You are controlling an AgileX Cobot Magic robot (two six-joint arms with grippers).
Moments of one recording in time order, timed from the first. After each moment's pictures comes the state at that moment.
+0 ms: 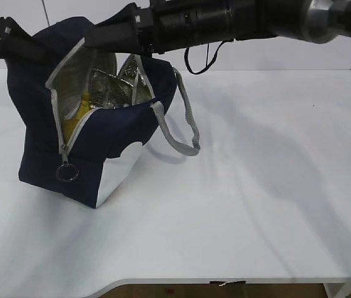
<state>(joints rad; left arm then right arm) 0.07 1.79 -1.45 -1.00 1.04 1.06 0.30 2.24 -1.98 1.48 1.19 -1.22</state>
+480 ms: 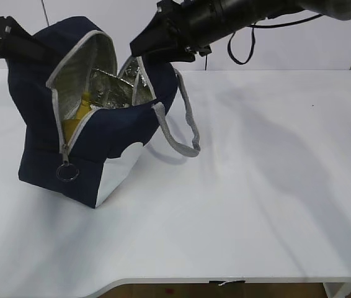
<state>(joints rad) 0.07 1.79 -1.45 -1.01 1.04 1.06 0.23 2.24 -2.11 1.08 1.15 -0.67</state>
